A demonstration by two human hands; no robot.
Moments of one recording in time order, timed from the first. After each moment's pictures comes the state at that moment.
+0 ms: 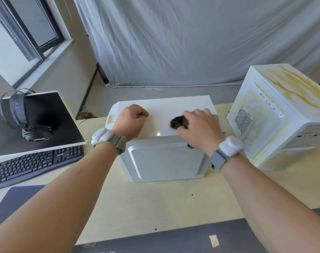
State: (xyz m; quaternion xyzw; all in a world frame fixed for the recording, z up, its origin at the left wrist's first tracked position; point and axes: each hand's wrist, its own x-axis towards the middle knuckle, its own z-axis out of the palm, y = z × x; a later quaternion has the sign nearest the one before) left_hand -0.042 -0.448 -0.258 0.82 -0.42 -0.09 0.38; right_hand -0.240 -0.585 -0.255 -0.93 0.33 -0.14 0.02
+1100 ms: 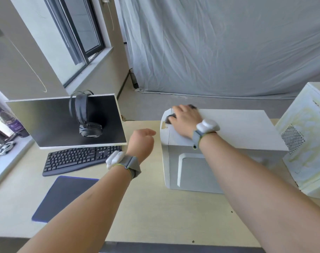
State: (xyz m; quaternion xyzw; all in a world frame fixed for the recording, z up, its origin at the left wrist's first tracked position) left_hand 0.018 -0.329 -0.275 0.85 -0.20 -0.17 0.45; right_hand -0.031 -0.525 -0.268 -0.97 0.23 -0.08 0.07
